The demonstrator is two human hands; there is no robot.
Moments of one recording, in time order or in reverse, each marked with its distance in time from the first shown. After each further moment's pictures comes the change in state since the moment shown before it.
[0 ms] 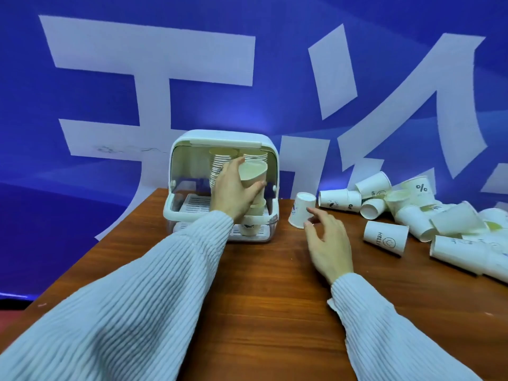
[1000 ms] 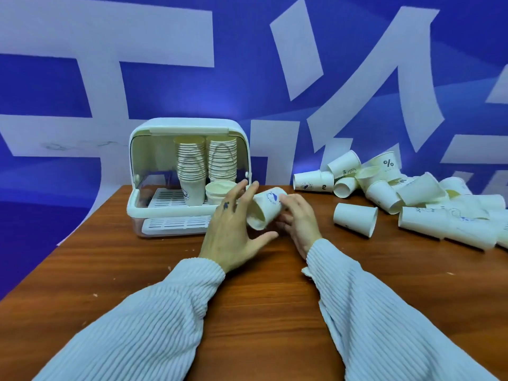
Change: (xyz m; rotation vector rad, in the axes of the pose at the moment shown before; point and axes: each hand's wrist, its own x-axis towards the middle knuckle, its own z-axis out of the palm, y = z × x) left_hand -0.084 -0.024 0.050 0.063 -0.132 0.461; right_hand 0.015 -0.001 0.011 0.938 -0.158 0.408
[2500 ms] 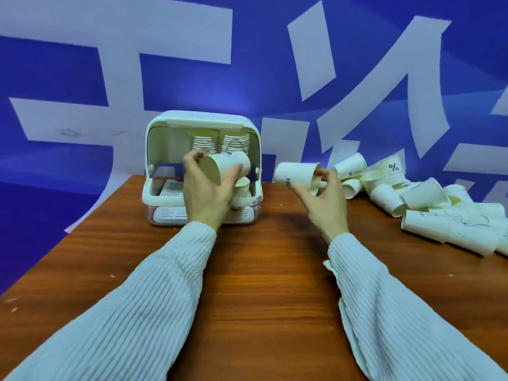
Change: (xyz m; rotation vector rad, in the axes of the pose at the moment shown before) left_hand 0.030 -0.004 -0.060 -0.314 0.485 -0.455; right_hand -0.004 -0.036 -0.010 -0.675 0.304 -0.384
